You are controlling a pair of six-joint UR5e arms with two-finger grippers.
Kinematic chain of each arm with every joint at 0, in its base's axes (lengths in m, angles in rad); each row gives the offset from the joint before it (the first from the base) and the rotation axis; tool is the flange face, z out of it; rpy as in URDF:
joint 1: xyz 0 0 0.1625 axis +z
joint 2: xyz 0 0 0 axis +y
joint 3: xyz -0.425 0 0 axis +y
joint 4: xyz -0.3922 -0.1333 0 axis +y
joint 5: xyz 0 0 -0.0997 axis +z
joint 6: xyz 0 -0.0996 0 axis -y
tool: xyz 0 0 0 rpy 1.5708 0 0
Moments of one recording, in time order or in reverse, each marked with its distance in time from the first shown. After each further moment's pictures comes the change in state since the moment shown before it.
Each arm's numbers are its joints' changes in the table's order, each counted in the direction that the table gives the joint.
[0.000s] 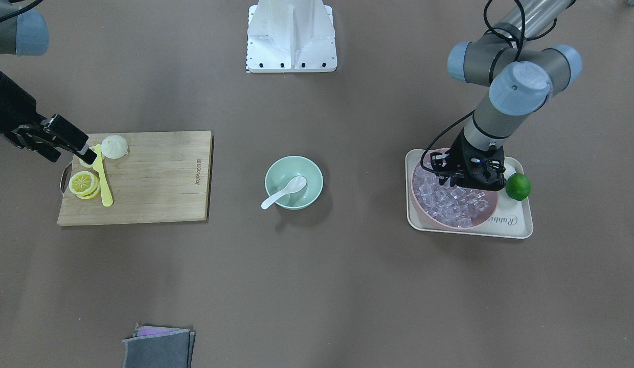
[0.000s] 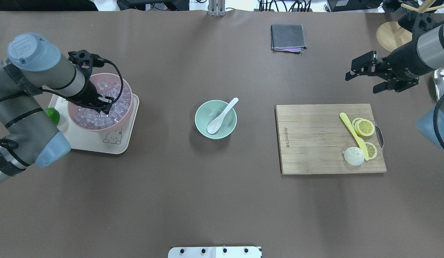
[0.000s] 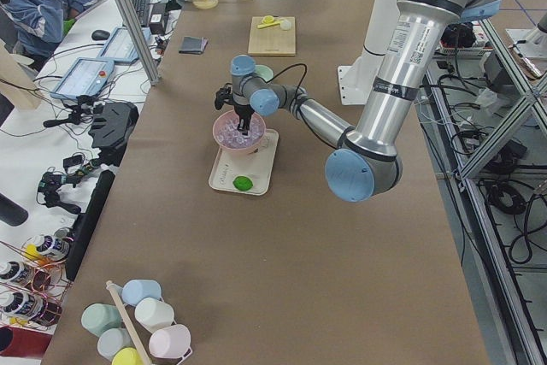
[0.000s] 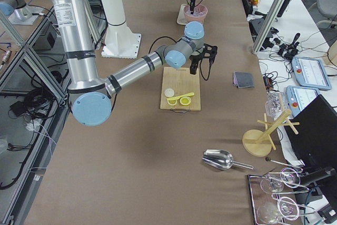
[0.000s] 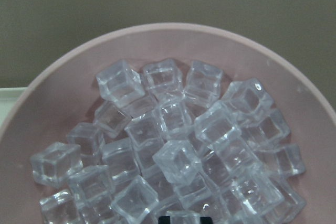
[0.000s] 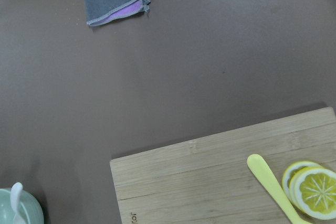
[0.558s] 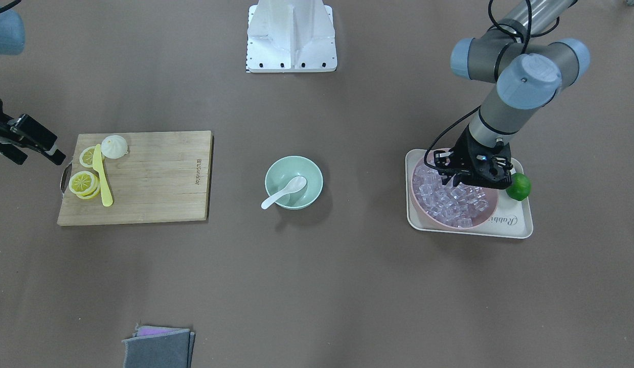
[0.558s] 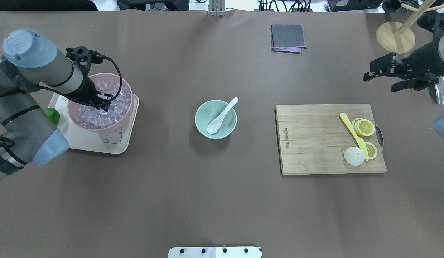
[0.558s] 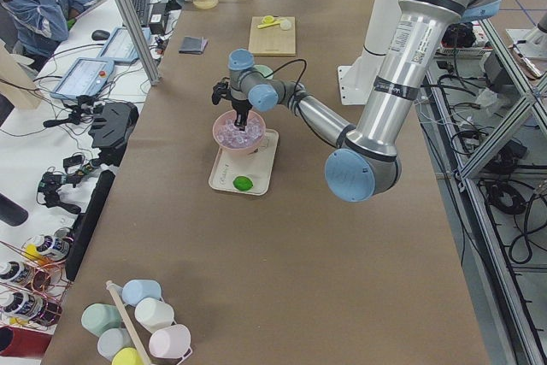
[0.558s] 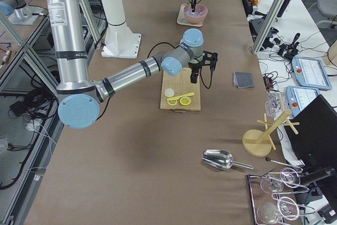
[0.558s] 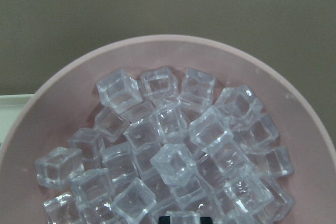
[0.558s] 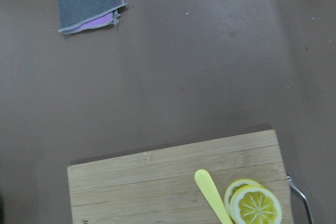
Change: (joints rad) left arm -0.043 0.014 0.039 -0.039 0.029 0.010; right arm 0.069 0.087 -0.001 0.001 0.000 -0.178
